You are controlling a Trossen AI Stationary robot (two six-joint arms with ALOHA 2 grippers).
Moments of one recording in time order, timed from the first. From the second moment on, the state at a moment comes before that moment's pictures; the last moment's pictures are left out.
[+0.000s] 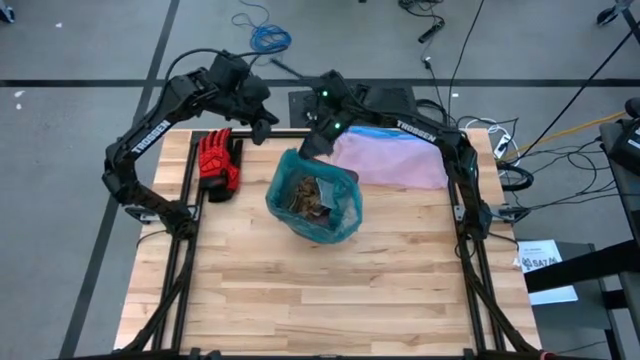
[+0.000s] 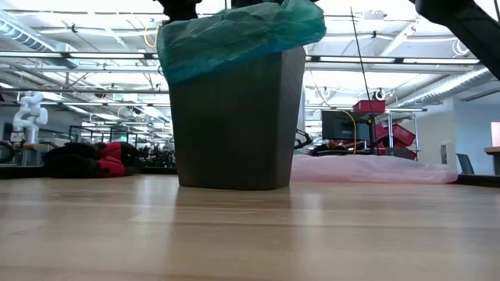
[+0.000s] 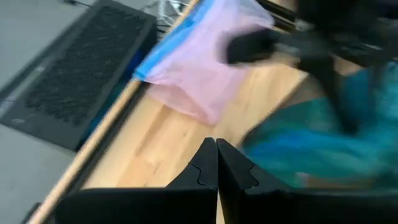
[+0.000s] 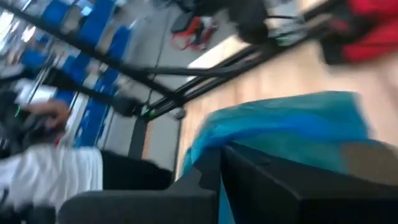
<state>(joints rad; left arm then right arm) 0.73 1.45 1.77 -1.12 0.35 0.11 -0.45 2.08 2.23 -0.86 -0.92 0.30</state>
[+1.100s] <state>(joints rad) 0.73 1.42 1.77 -1.20 0.42 0.16 -0.37 1.98 2.23 -1.02 -0.71 0.53</state>
